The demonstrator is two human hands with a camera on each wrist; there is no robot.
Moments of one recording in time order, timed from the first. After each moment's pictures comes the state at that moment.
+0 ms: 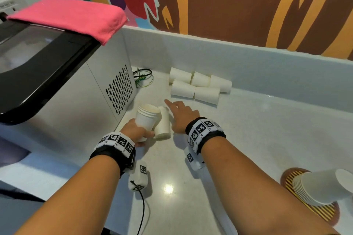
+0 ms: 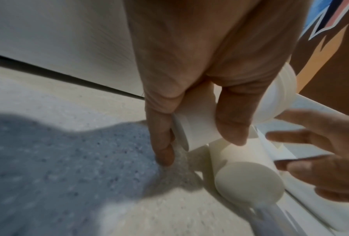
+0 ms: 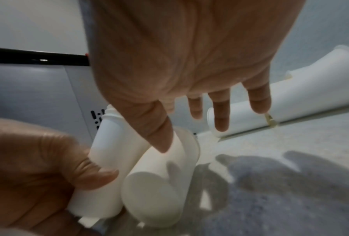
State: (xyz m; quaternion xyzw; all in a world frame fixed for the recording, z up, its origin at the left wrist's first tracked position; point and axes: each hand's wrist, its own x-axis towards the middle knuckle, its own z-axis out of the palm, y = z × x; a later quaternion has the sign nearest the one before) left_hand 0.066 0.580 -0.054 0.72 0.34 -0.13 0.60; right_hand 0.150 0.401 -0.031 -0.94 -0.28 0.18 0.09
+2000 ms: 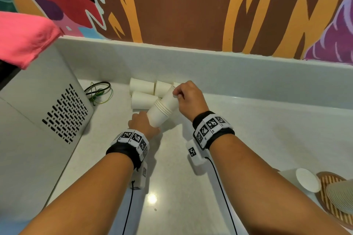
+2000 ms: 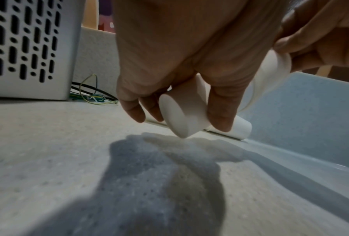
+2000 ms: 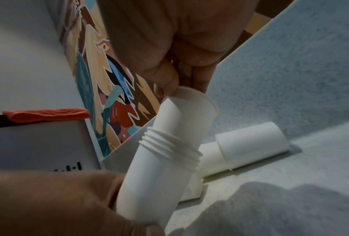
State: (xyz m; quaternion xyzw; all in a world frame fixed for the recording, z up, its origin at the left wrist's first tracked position) left_hand 0.192 0.468 -0.068 0.95 0.19 -0.09 0.25; right_hand 0.220 0.299 0.019 -0.91 -0.15 -0.07 0.37
